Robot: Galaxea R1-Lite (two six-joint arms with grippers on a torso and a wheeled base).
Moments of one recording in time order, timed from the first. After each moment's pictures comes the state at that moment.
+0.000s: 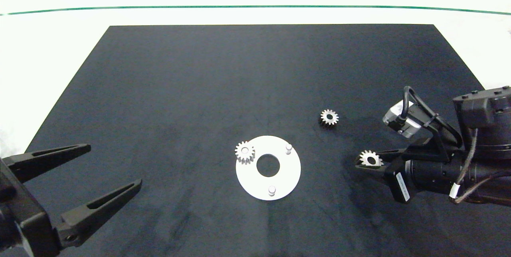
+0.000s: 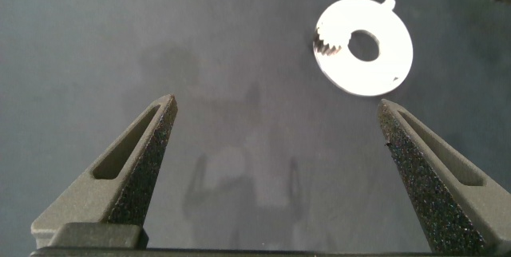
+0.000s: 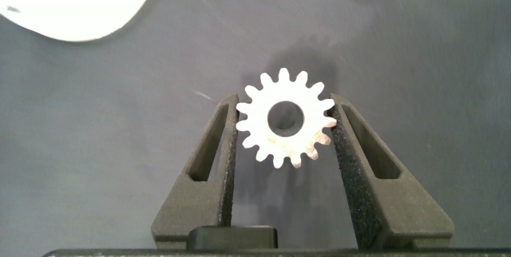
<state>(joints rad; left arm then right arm) -0.61 0.88 -0.61 -0.06 0.16 0.06 0.46 1.45 -0.80 -0.06 0.01 -0.17</state>
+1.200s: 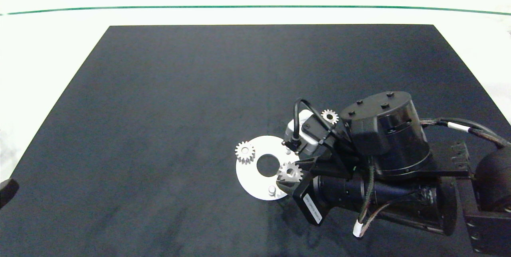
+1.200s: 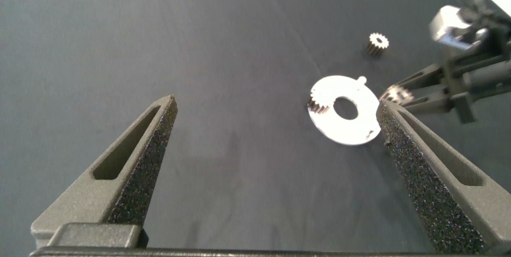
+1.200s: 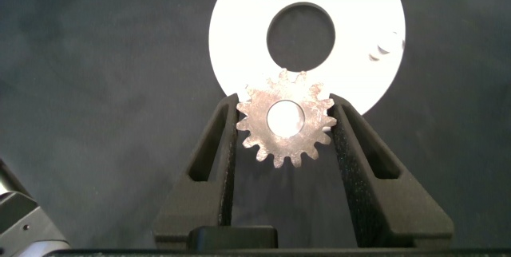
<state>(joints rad) -0.61 0.57 -0.62 -0.03 0.17 0.06 0.88 1.68 -1.04 -0.05 -0.16 -0.11</state>
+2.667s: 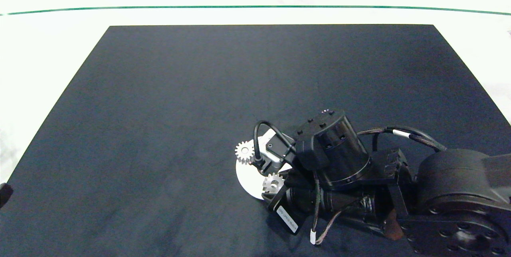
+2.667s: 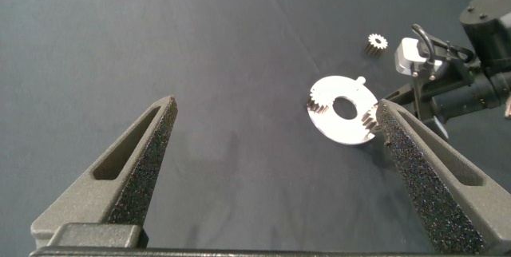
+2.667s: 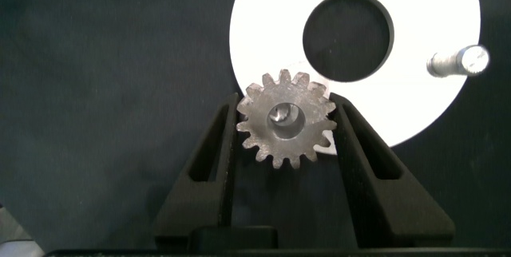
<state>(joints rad) -0.62 0.55 -0.61 -0.03 0.17 0.06 0.93 1.81 -1.13 0.01 -0.21 -0.14</state>
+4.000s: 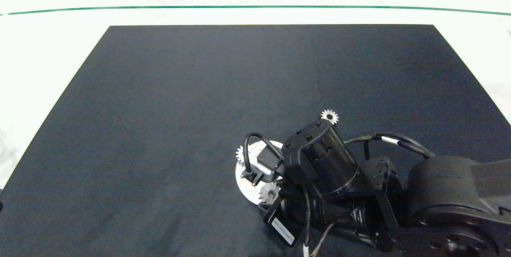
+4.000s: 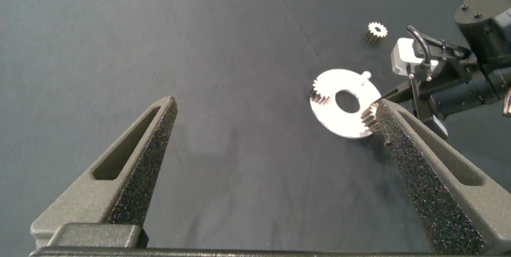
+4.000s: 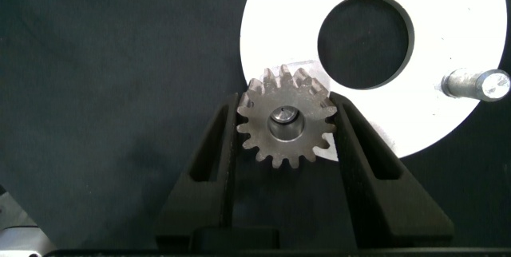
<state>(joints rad) -0.62 0.52 -0.63 0.05 0.17 0.06 0.96 1.83 -1.14 0.05 -0.23 -0.14</state>
